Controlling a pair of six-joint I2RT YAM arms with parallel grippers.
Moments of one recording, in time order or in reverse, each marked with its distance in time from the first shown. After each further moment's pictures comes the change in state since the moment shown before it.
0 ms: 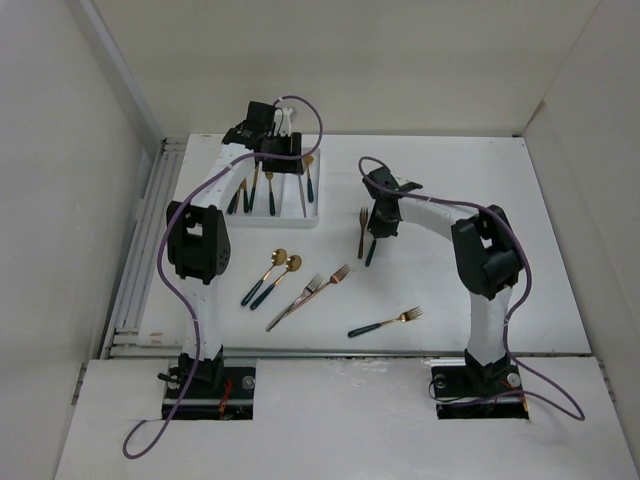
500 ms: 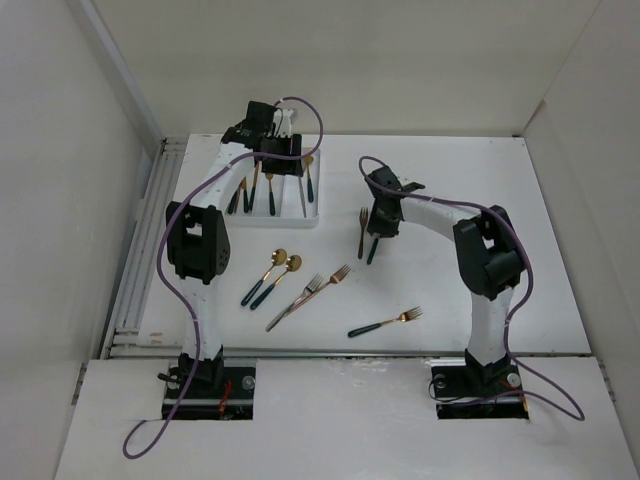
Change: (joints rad) left arm 0.000 -0.001 0.012 -0.050 0.021 0.021; right arm -0.013 -0.008 -0.013 0.030 -0.046 -0.050
